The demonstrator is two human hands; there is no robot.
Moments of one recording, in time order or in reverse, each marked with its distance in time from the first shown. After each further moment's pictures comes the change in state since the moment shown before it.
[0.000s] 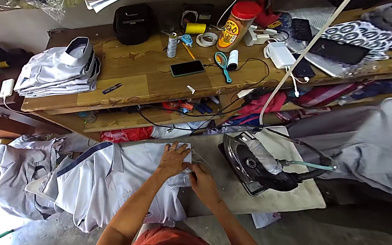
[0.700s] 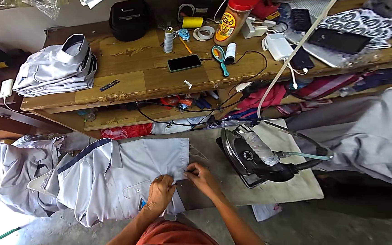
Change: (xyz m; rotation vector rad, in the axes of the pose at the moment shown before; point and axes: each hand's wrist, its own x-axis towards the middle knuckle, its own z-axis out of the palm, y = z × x) left_hand -0.130 0.032 0.070 -0.403 0.387 -0.244; right_hand -0.004 0.023 -0.001 0.435 -0.289 0.274
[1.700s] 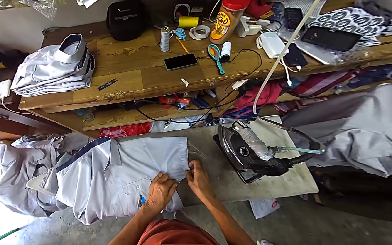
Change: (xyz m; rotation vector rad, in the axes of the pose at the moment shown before) left_hand -0.005 -0.016 0.021 0.151 0.112 0.297; right_hand -0.018 0.001 0.023 -0.264 0.193 -0.023
